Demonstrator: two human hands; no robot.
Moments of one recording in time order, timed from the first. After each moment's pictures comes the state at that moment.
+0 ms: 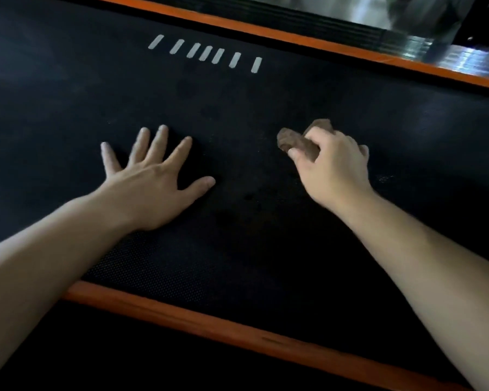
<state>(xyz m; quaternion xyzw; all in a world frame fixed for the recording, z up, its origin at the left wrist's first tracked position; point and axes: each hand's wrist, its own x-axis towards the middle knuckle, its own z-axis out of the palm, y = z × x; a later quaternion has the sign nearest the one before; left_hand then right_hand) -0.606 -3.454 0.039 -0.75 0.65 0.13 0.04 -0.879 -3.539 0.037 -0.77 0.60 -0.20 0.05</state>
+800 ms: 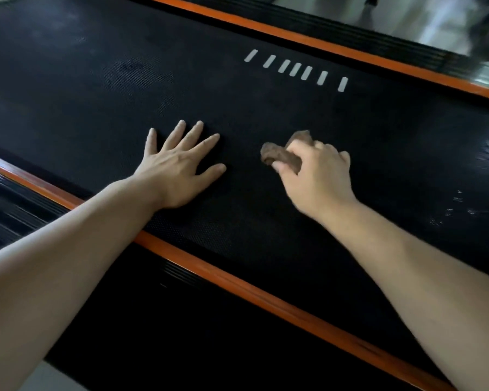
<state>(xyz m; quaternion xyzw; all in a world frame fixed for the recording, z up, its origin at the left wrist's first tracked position) -0.493 -3.427 0.028 -0.75 0.65 0.11 -0.03 -0.739 -3.505 0.037 -0.85 0.49 -0.18 0.06</state>
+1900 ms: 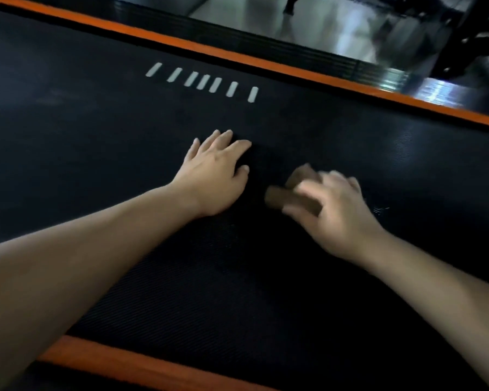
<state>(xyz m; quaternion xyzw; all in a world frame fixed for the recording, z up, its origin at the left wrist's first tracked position) -0.659 -3.527 0.054 -0.65 0.72 0.19 -0.13 -0.899 -3.524 0.046 -0.86 0.48 -0.15 0.07</state>
